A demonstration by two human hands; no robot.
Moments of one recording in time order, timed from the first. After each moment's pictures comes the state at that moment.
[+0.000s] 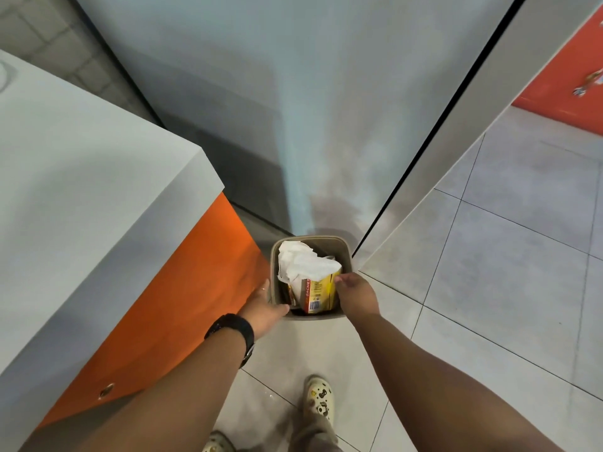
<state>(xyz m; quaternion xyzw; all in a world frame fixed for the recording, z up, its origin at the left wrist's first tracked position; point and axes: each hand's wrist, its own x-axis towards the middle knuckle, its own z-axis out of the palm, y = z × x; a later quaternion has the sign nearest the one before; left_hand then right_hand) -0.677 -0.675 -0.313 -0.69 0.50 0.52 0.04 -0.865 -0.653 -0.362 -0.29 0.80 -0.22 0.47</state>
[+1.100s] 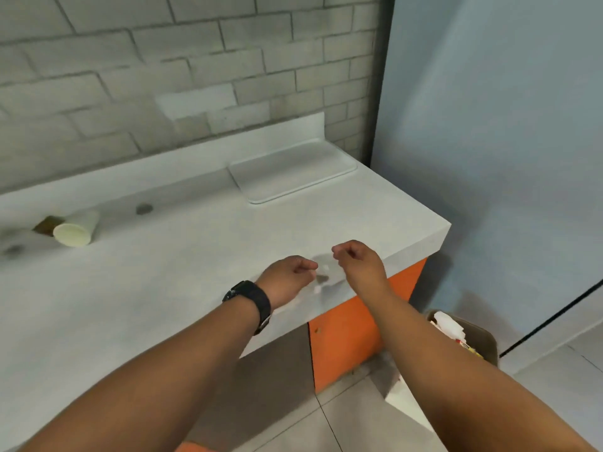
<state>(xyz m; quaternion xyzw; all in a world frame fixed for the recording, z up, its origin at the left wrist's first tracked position) -0.382 -0.512 -0.048 -0.72 0.49 0.40 -0.27 -0.532 -0.587 -0.076 -0.62 0.52 -0.33 0.48</state>
